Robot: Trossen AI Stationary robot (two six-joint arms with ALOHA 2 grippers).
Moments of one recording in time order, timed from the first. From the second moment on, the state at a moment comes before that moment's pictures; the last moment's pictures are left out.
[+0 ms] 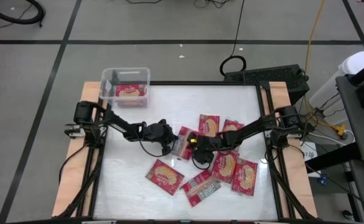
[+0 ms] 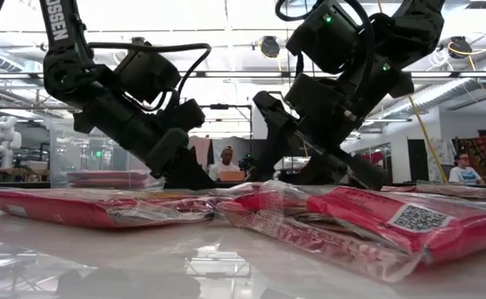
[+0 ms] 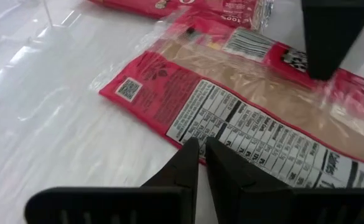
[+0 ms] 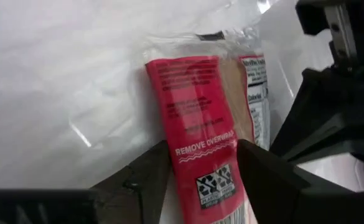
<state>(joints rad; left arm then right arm) 0.03 1.84 0.57 0.66 -0.06 -0.12 0.14 1.84 0.81 0.24 0.10 -0.95</state>
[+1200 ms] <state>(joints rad) -0.02 1.33 0.55 -0.03 -0.28 -0.11 0.18 1.60 0.80 0.22 0.15 -0.38</state>
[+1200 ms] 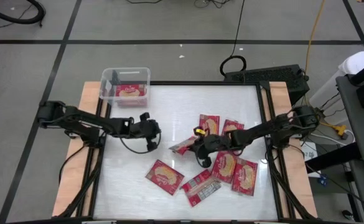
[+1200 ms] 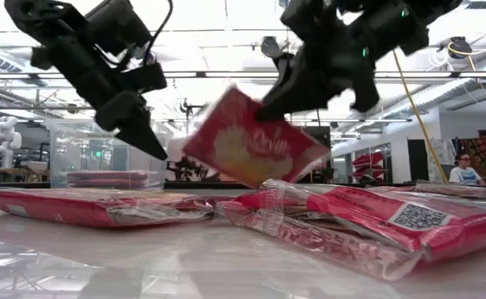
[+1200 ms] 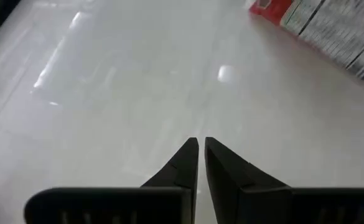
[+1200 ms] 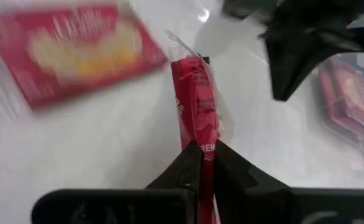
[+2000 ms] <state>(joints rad) -0.36 1.27 0.30 0.58 -0.56 -0.16 0.15 1.47 0.80 0.21 0.15 0.26</state>
